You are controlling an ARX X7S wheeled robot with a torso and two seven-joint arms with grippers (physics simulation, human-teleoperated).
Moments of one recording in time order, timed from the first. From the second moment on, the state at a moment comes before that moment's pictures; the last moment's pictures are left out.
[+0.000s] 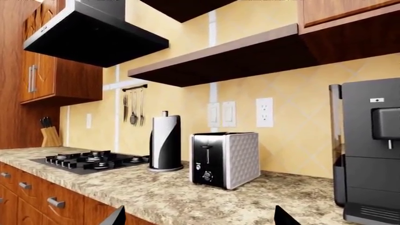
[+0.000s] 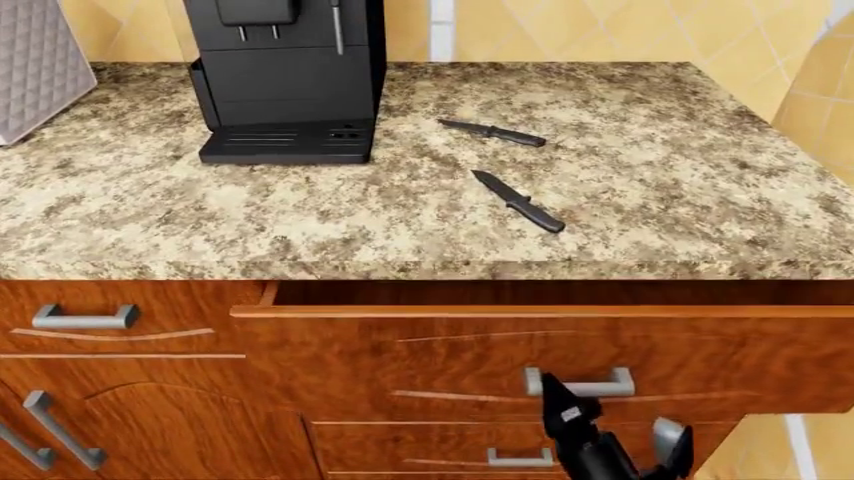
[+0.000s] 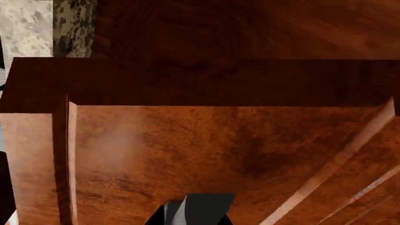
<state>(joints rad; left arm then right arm) 0.76 -0.56 -0.73 1.04 -0.63 -0.12 -0.76 0.10 0.17 0.06 0.30 1.29 0.29 -0.22</state>
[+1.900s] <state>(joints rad) 0.75 -0.57 -0.71 1.03 -0.64 -0.12 -0.77 0.38 0.72 -0.06 -0.85 1.62 0.57 0.27</state>
